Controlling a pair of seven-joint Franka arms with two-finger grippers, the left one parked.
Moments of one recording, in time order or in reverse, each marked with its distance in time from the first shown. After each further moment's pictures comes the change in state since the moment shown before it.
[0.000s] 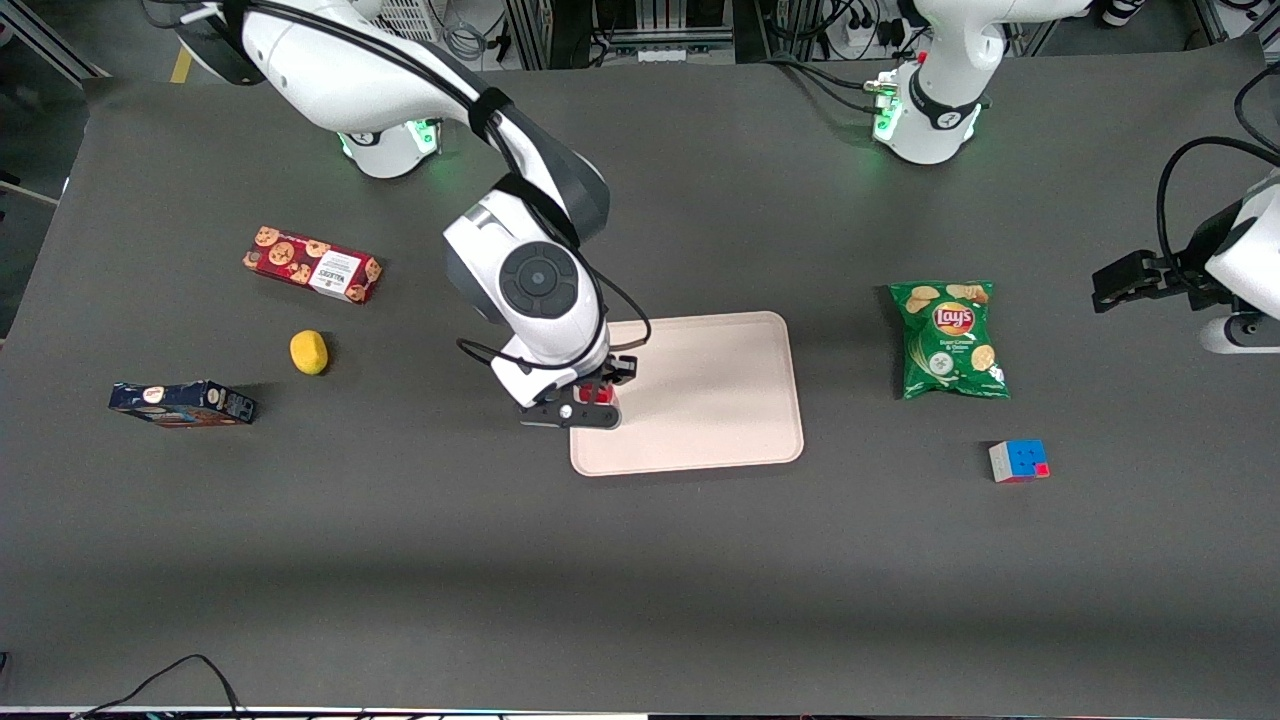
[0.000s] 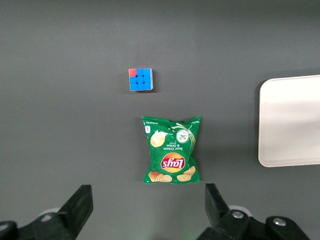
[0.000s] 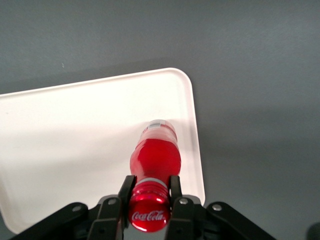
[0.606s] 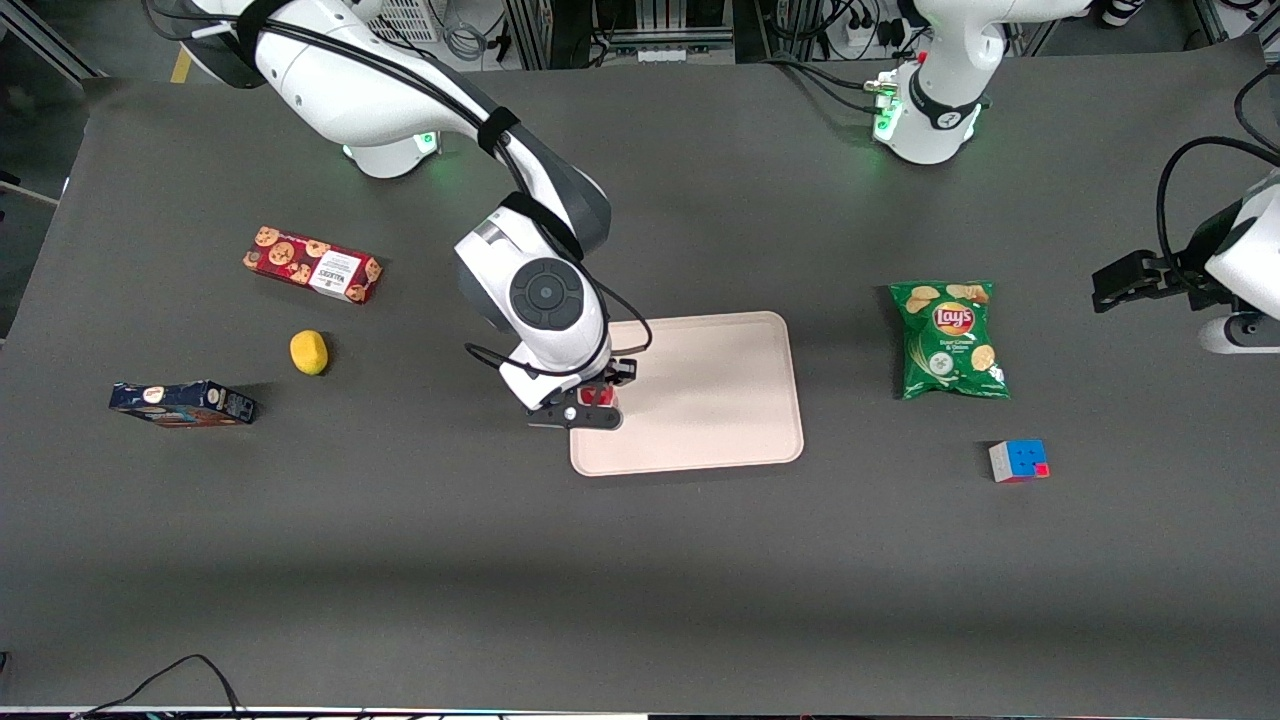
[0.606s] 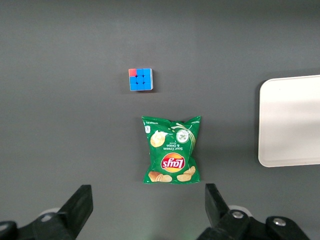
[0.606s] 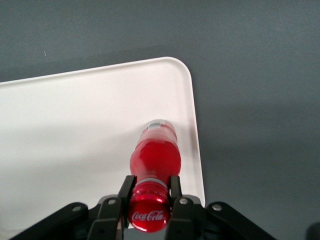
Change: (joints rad) arm -0.005 0.006 0.000 -0.074 -0.001 0.062 0.002
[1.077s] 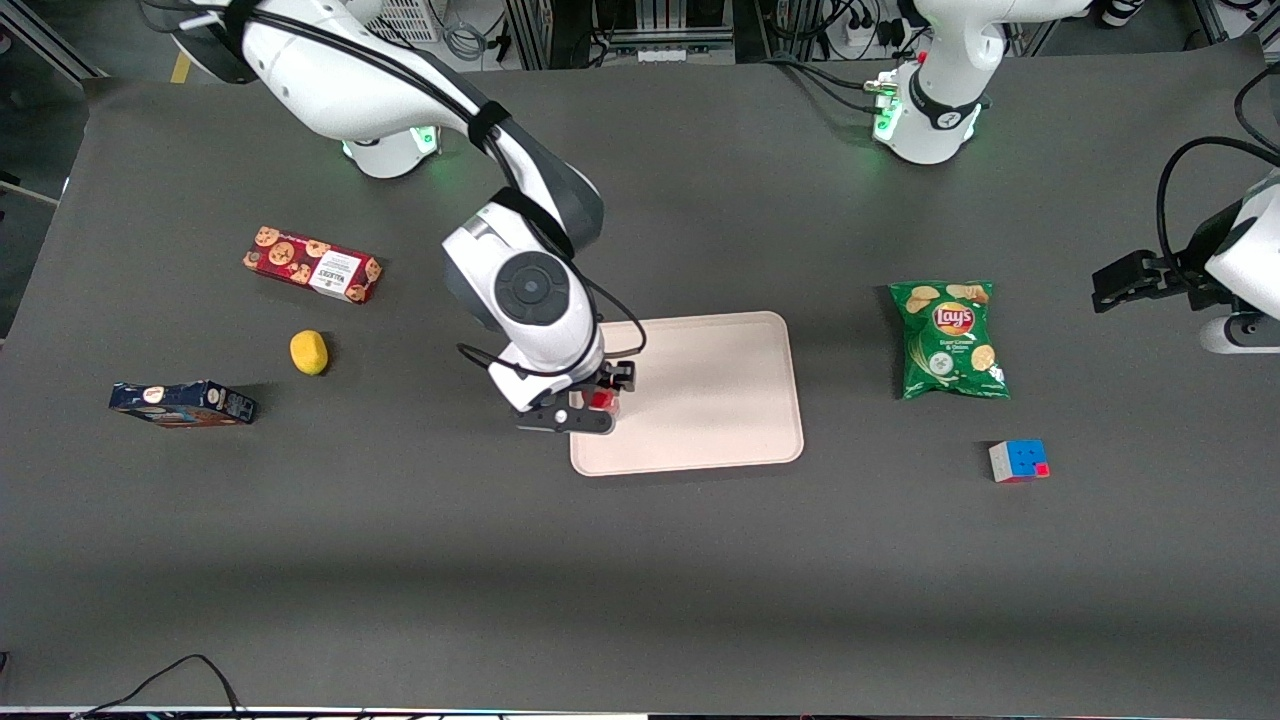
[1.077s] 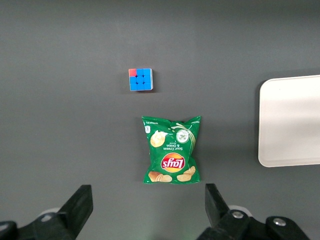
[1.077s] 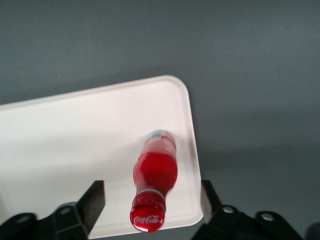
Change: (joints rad) arm -0.023 -0.038 0.000 0.011 -0.003 0.009 0.007
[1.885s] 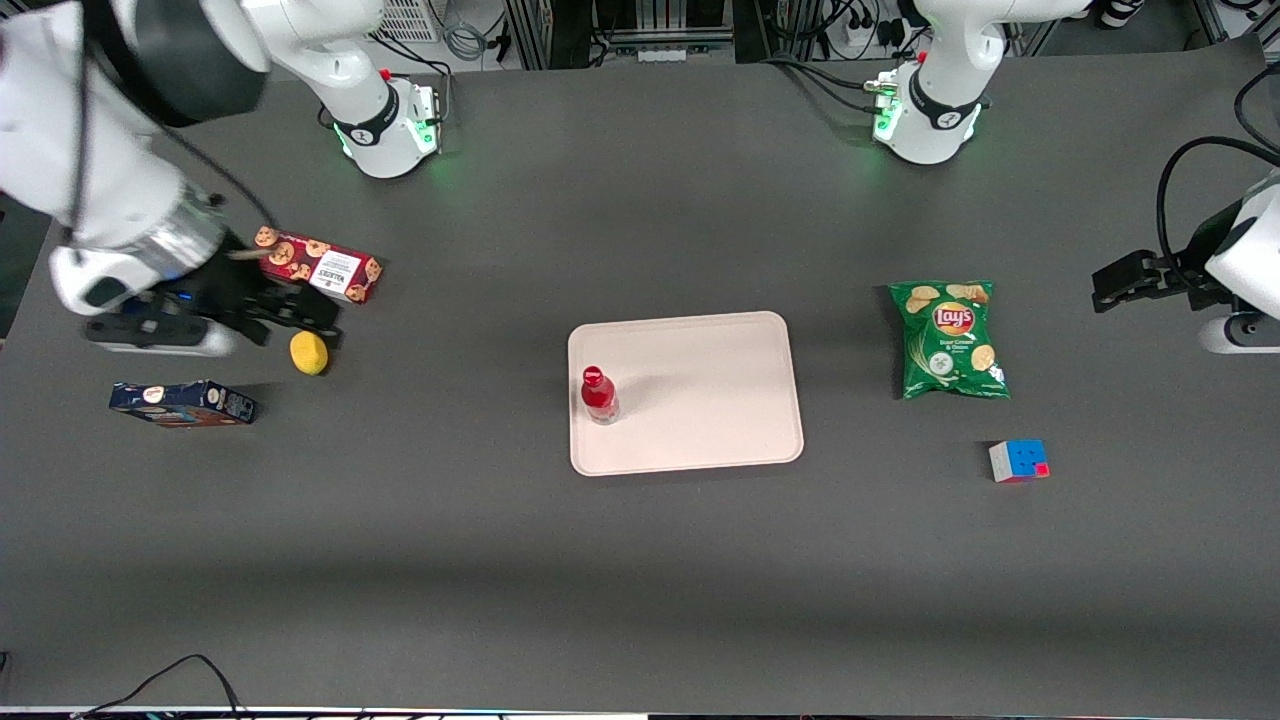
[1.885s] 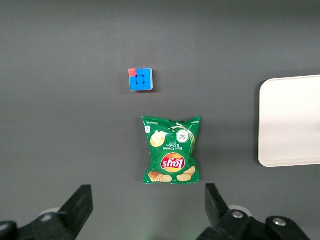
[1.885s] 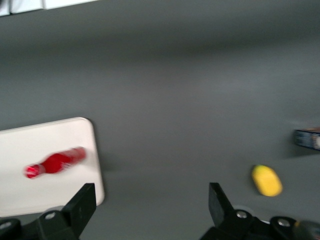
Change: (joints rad) arm -0.278 -0.693 -0.244 -0.450 0.230 -0.058 -0.554
